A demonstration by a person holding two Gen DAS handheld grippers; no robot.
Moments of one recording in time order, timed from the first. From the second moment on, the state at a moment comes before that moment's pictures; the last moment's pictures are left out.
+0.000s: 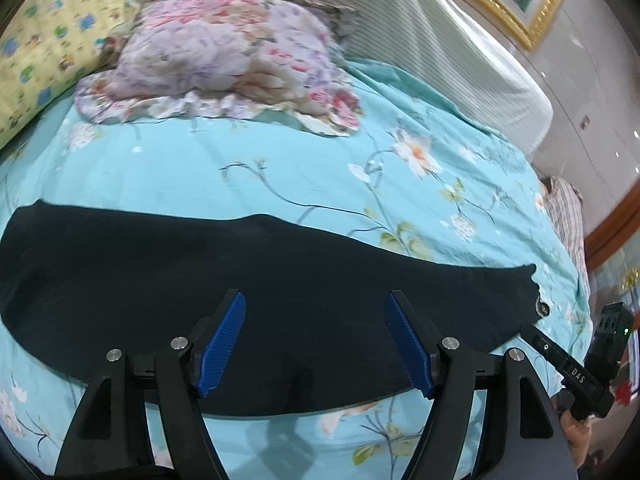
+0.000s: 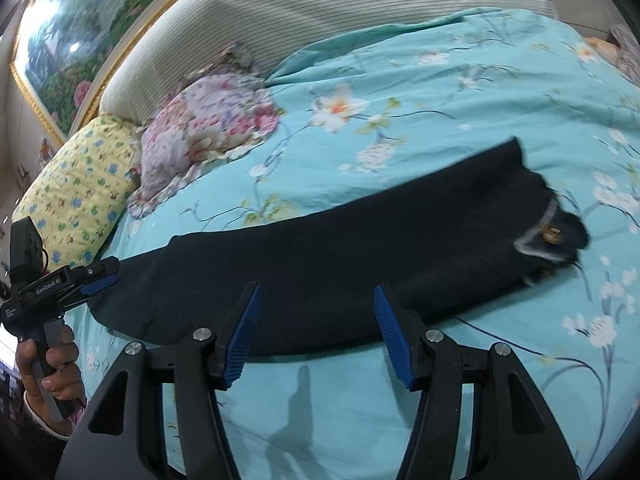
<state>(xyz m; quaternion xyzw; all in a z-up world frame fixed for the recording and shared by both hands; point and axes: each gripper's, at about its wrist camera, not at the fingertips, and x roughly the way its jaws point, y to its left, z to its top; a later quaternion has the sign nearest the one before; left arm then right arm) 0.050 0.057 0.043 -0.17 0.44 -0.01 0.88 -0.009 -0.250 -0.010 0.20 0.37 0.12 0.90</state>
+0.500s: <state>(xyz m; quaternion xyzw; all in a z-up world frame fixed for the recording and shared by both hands) 0.090 -0.025 0.045 -0.10 0.46 -0.09 0.88 -0.027 -0.315 -0.028 0.26 0.36 0.06 0.89</state>
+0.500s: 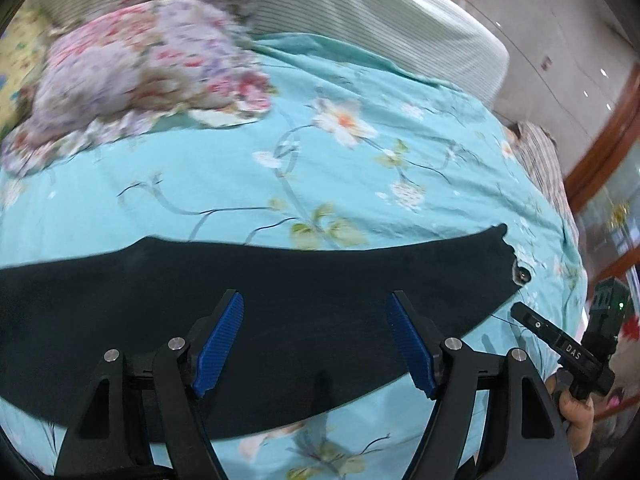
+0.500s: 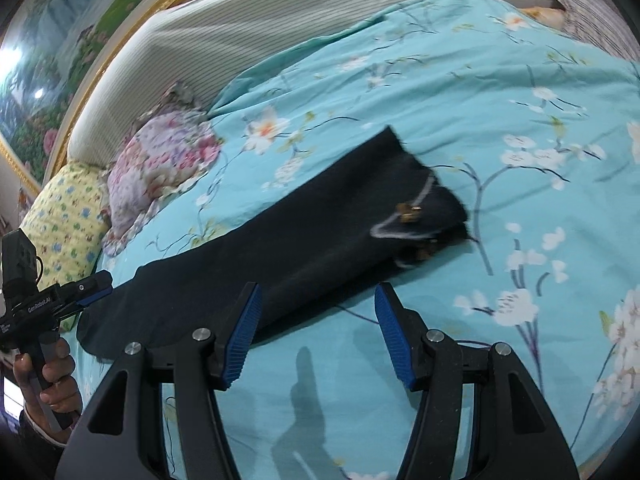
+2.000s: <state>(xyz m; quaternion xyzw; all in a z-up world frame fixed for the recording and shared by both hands) 0.251 -0.306 -0.028 0.11 0.56 -0.42 0.70 -0.019 -0.391 -0.069 0.41 0.30 0.05 0.86</state>
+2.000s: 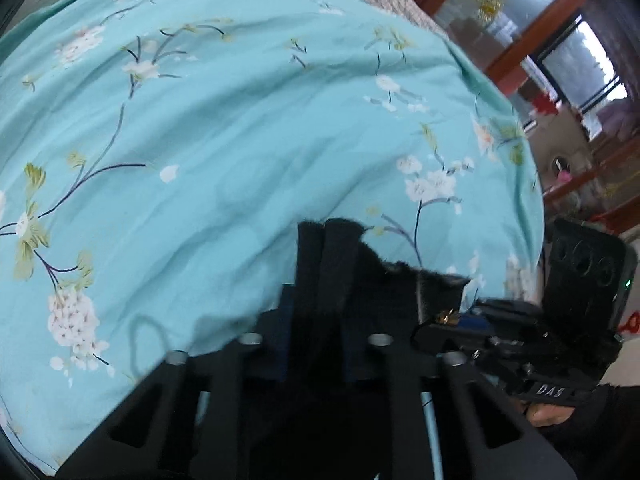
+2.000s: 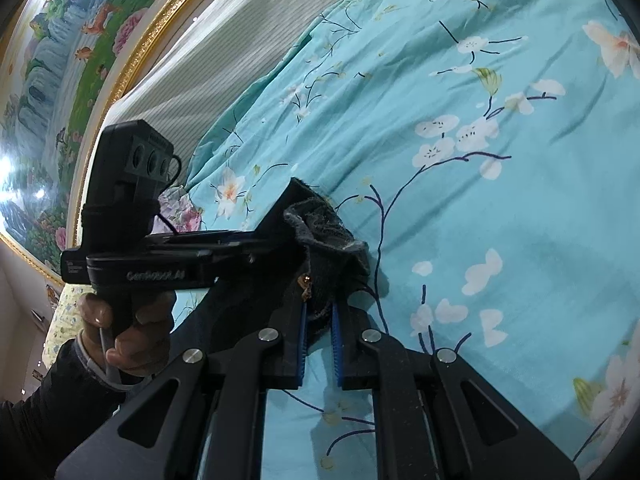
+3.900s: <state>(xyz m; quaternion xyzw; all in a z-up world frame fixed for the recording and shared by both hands) 0.146 -0.018 -0.024 -0.08 0.49 -0.30 0.82 0.043 -0.183 -0.055 0.30 0.39 0.29 0.82</state>
